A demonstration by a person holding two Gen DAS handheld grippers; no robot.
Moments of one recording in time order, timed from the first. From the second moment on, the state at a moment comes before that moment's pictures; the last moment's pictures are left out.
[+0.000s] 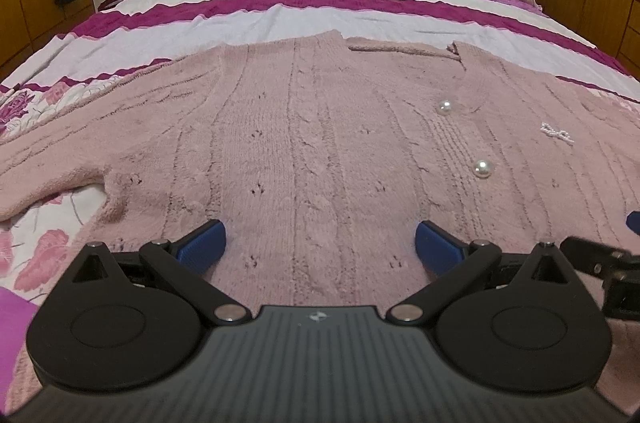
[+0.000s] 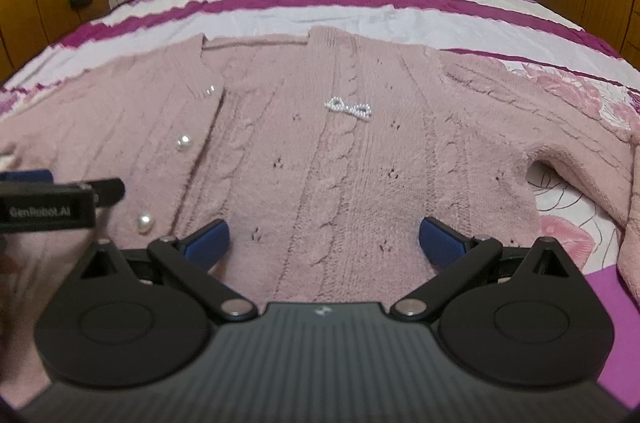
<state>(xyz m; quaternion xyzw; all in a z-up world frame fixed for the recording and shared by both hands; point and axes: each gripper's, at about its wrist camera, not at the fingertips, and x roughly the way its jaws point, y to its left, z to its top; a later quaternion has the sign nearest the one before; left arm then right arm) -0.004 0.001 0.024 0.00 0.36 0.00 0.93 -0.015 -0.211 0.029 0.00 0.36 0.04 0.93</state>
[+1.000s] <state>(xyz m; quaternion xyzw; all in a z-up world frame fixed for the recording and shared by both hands) -0.037 -0.011 0.059 0.00 0.37 -0.02 0.93 -0.083 -0.355 0.070 0.04 0.31 -0.10 0.95</state>
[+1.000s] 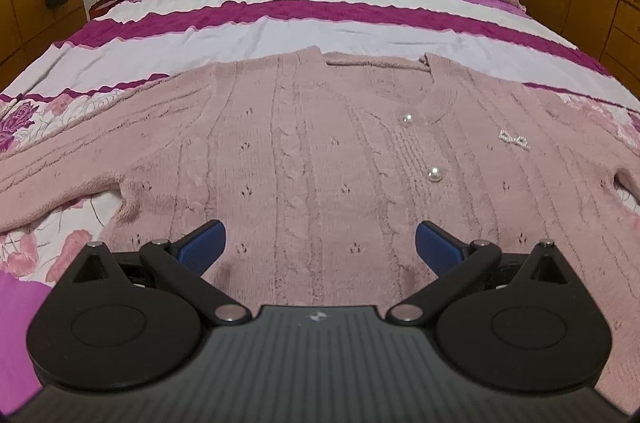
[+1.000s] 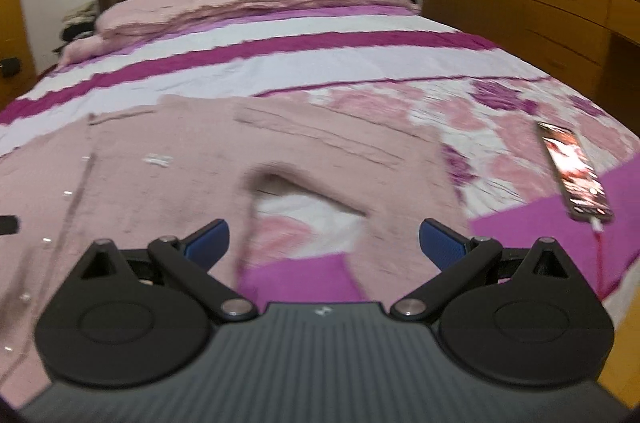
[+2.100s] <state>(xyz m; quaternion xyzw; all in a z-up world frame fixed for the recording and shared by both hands) -0.036 -0.003 0.055 0.01 0.38 0.00 0.93 -0.092 -0.416 0.047 0.17 0.28 -0.06 0.94</state>
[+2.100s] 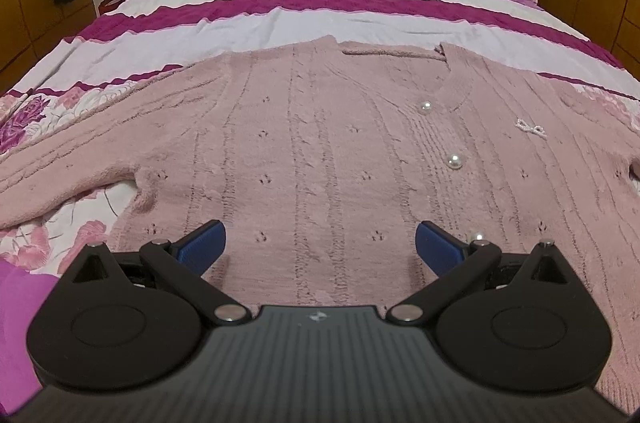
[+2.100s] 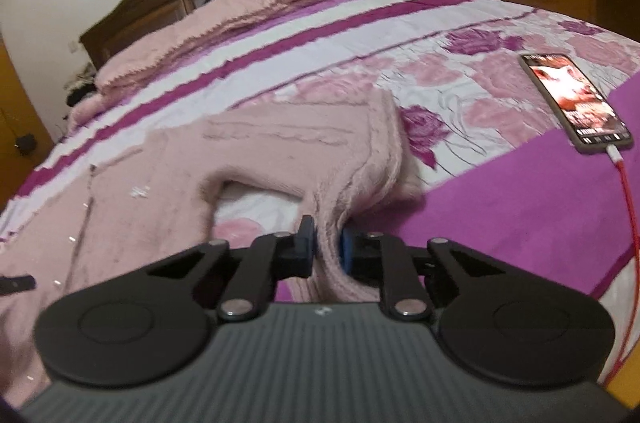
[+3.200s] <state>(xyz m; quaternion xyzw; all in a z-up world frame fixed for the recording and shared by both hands) -0.044 0.057 0.080 -0.03 0.37 0.04 0.93 -0.009 -0.304 0.186 0.10 0.23 0.08 0.97</state>
